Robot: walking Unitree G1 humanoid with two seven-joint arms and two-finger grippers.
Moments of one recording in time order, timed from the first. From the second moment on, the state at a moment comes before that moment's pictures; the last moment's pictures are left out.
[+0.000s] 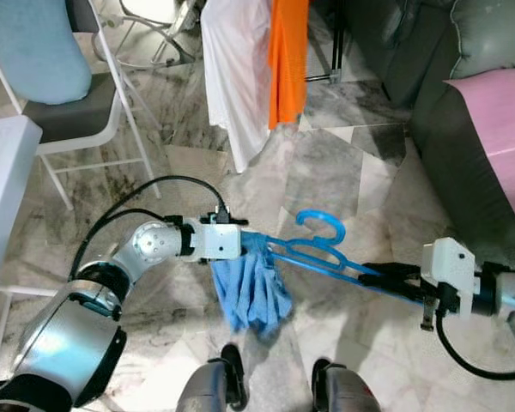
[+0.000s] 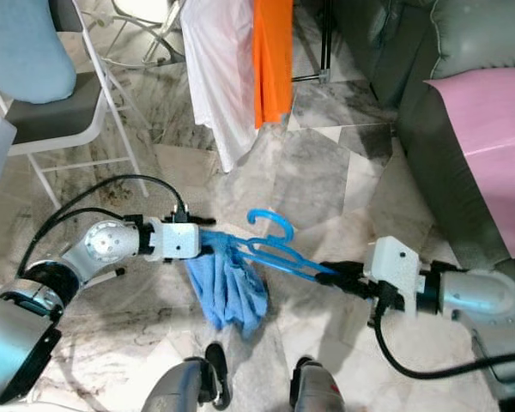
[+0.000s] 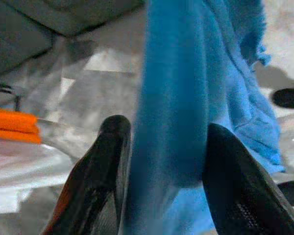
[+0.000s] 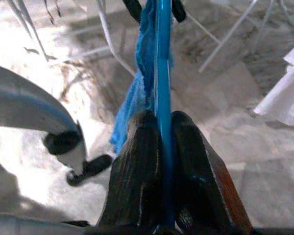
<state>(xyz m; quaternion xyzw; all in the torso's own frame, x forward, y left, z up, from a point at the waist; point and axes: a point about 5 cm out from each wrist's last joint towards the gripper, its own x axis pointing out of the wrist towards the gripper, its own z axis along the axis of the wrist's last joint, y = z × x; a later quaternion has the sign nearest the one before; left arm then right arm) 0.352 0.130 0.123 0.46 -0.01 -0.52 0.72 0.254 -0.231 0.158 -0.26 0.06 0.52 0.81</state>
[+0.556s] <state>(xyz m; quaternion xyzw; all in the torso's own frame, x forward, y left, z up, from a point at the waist) 0.346 0.137 0.104 0.39 0.04 -0.51 0.77 0.275 -0.224 0.146 -0.30 0.05 0.51 0.80</state>
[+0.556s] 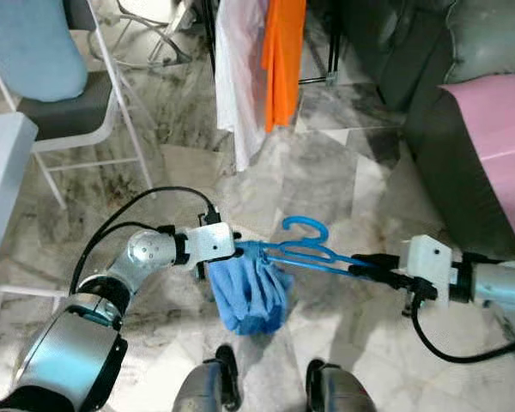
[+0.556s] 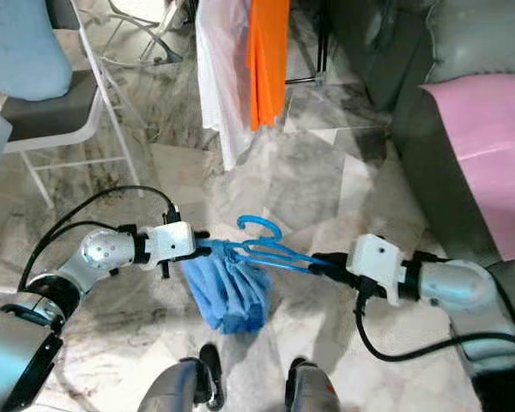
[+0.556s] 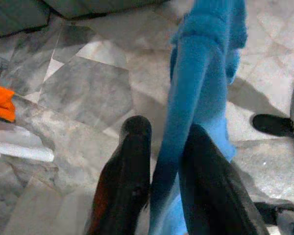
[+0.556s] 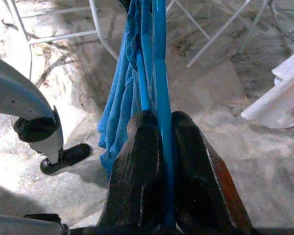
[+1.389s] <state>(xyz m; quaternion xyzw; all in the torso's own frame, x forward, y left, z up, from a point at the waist) 0.329 0.142 0.067 0.29 0.09 -0.45 0.84 0.302 -0.210 0.137 -0.28 0.02 0.47 0.83</state>
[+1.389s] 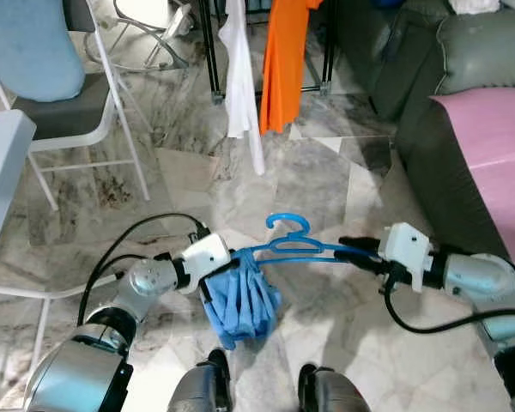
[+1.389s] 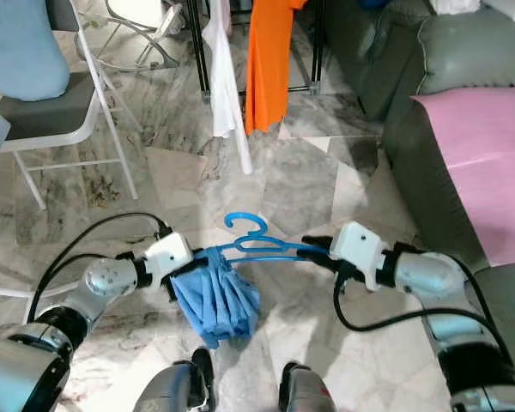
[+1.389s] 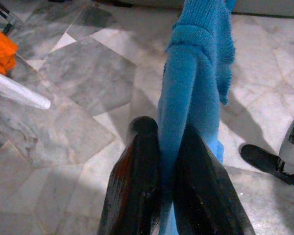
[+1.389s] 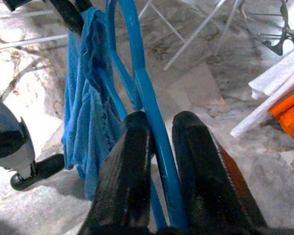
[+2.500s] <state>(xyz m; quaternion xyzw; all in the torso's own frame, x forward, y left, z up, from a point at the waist) 0.328 0.141 0.066 0.30 0.08 -0.45 0.84 0.311 -0.219 0.149 -0.31 0.00 0.44 0.84</state>
